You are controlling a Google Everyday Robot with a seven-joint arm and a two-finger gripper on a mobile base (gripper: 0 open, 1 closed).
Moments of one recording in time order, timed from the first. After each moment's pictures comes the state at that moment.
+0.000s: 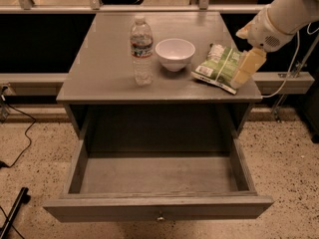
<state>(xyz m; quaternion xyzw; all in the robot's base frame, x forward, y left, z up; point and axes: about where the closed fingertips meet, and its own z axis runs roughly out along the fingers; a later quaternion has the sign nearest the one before) 0.642 -0.218 0.912 -0.60 0.75 0.00 0.26</state>
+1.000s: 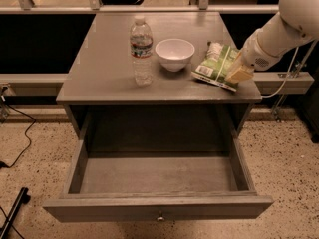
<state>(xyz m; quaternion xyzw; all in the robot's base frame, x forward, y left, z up) 0.656 -0.224 0.852 -0.59 0.76 -0.01 0.26</state>
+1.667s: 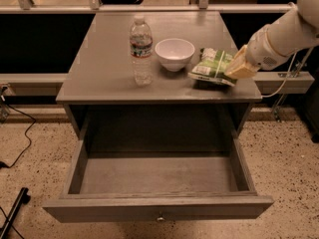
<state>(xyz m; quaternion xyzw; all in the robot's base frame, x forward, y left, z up) 0.633 -0.210 0.877 -0.61 0.73 0.02 0.30</state>
